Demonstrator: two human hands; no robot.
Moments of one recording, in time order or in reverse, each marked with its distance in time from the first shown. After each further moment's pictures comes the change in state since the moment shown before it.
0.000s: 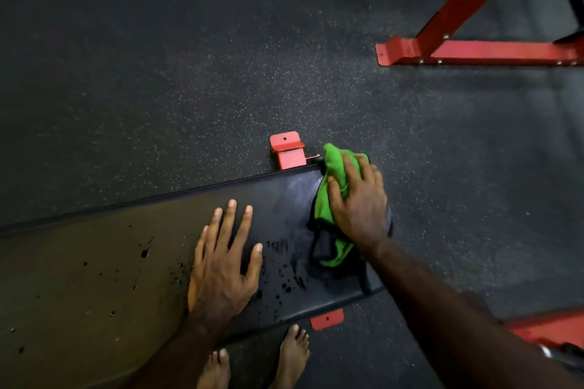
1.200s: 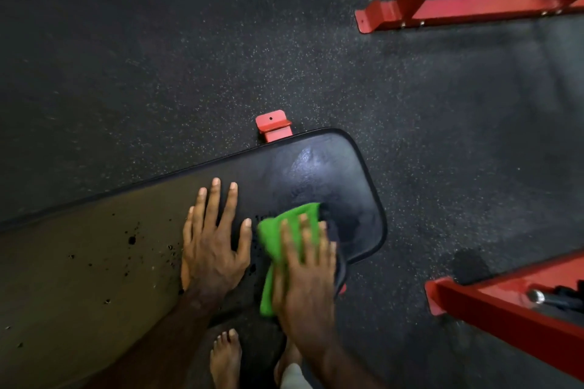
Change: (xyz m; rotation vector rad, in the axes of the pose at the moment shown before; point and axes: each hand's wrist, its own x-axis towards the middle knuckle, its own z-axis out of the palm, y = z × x) left_hand -0.001 0.003 -0.003 0.021 0.030 0.002; right_hand -0.201 -0.062 0.027 0.014 -0.047 -0.026
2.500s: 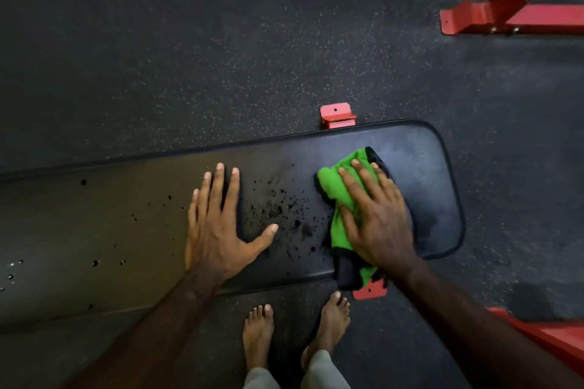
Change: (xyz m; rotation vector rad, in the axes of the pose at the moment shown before) left_hand -0.037 -0.098 -0.050 0.053 -0.021 -0.113; right_hand 0.086 0.008 -0.017 -0.083 -0.076 -0.382
